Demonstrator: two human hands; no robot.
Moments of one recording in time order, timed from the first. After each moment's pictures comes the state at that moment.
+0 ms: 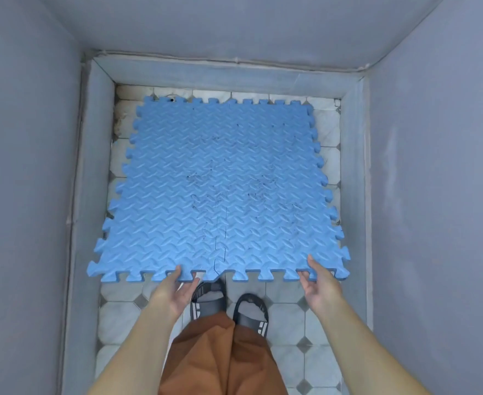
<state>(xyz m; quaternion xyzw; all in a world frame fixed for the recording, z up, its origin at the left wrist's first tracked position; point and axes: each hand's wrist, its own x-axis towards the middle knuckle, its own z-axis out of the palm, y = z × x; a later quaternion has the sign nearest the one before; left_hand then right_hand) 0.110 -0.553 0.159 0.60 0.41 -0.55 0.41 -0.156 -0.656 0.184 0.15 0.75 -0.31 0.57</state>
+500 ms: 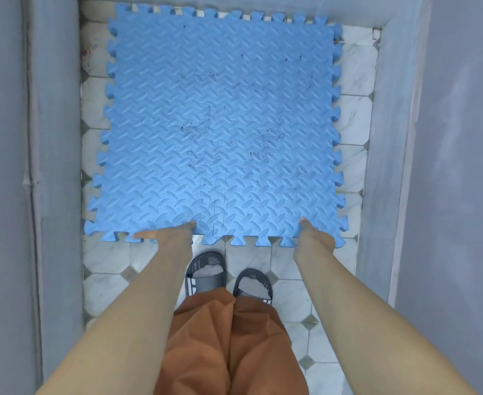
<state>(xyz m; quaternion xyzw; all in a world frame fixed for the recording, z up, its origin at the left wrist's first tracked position) 0.109 -0.587 0.043 0.81 0.29 -0.47 0.18 -0.126 -0.669 0.066 0.03 0.91 -0.10 0.39</state>
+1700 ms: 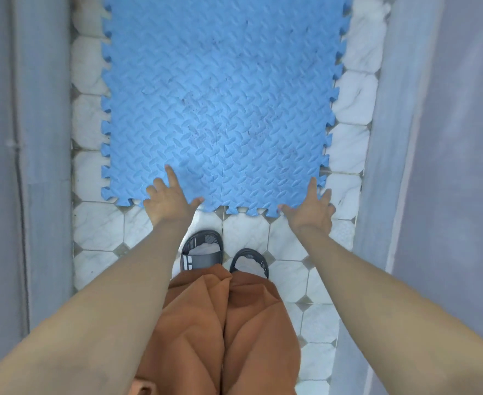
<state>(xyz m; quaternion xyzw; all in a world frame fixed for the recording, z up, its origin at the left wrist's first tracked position) 0.109 -0.580 0.057 0.84 -0.39 -0.30 -0.22 -0.131 -0.655 0.069 -0.52 0.77 0.22 0.30</state>
